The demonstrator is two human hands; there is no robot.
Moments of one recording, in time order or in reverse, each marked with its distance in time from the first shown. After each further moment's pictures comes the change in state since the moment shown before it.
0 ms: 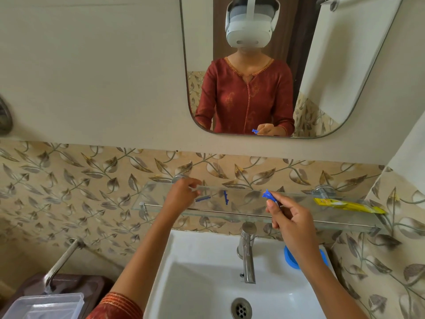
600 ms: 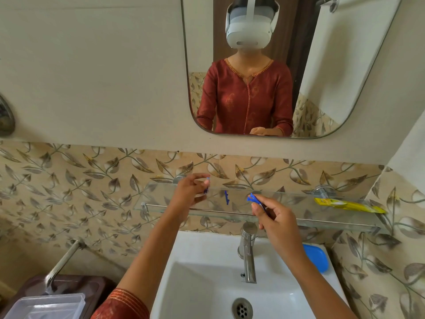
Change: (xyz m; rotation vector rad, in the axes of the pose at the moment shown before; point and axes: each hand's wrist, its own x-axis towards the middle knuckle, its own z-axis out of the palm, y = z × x) left_hand -0.004 0.006 0.008 -0.847 -0.061 -0.136; right_hand 0.001 0.011 0.021 -0.049 -0.084 0.052
